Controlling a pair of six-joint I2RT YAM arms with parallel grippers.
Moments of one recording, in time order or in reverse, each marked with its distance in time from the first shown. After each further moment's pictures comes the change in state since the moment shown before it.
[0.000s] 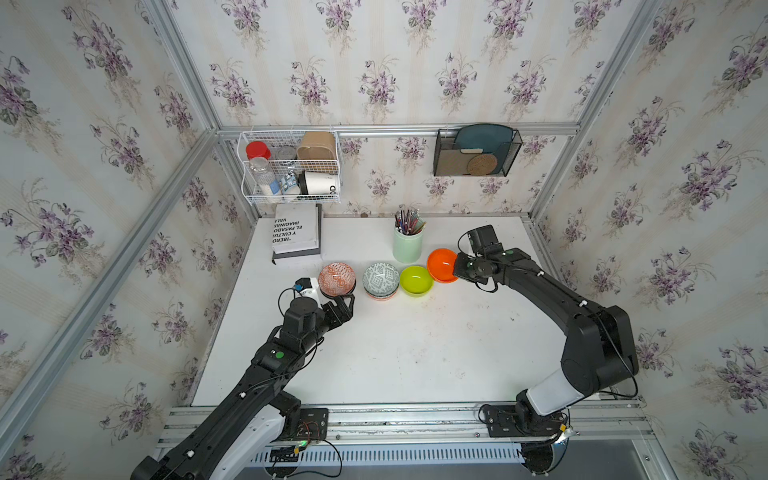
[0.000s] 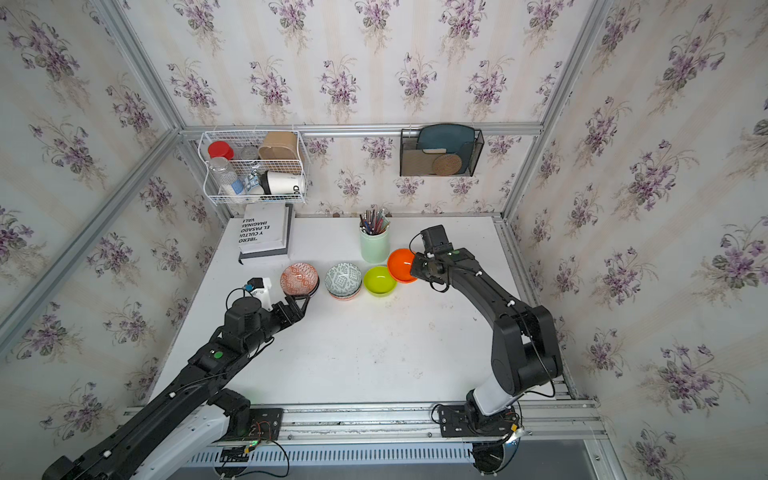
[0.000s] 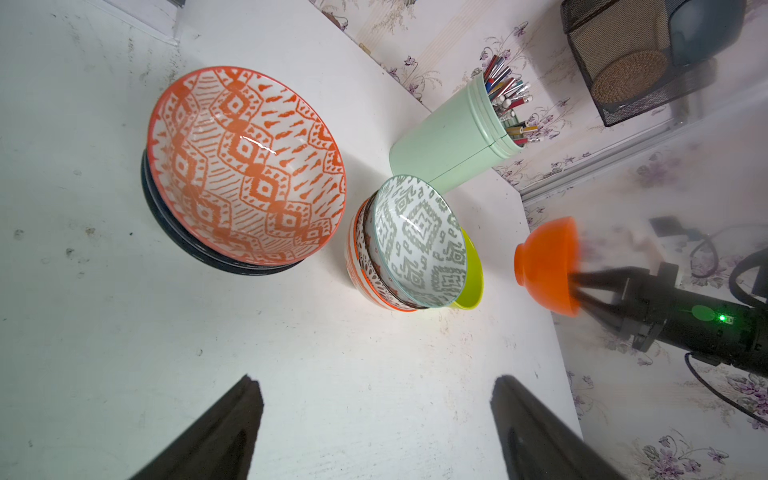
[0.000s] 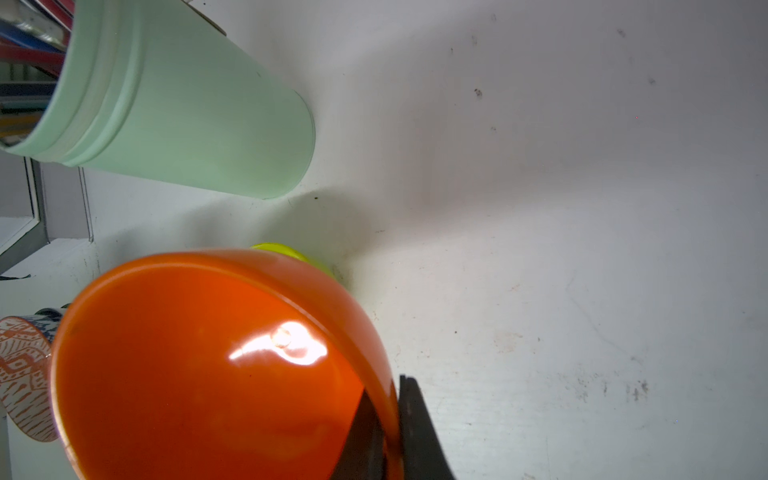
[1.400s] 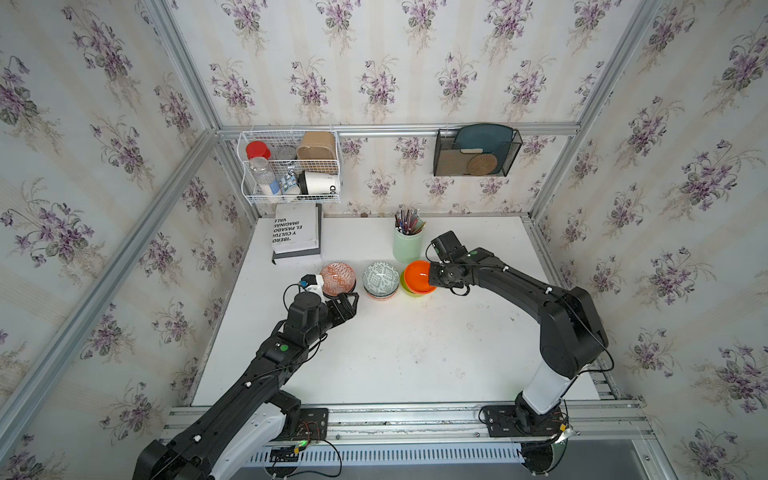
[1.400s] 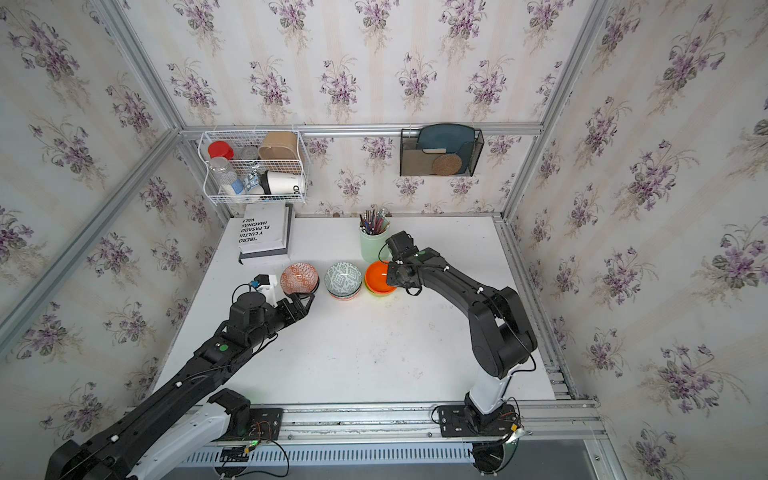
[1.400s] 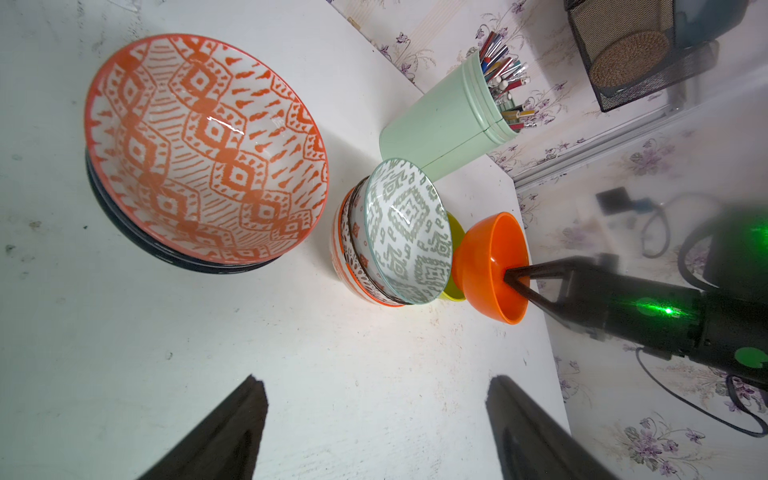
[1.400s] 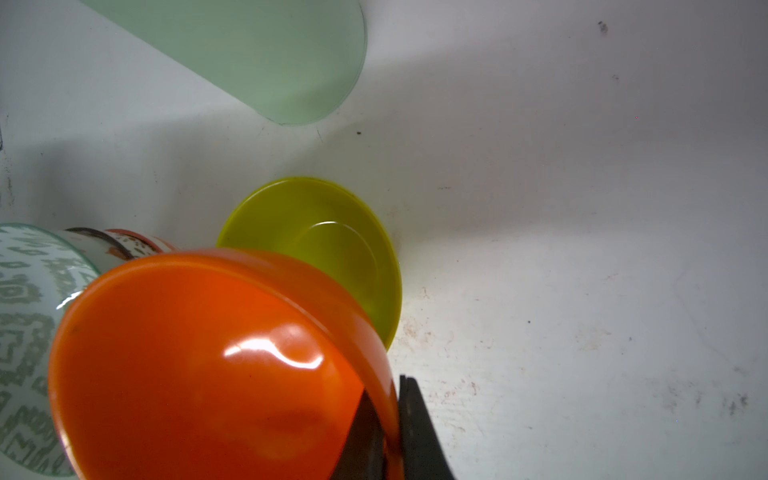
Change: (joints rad) left arm 0.001 0.065 0.019 0.032 0.055 -0.011; right arm 0.161 0.155 0.081 -0.036 0.097 0.000
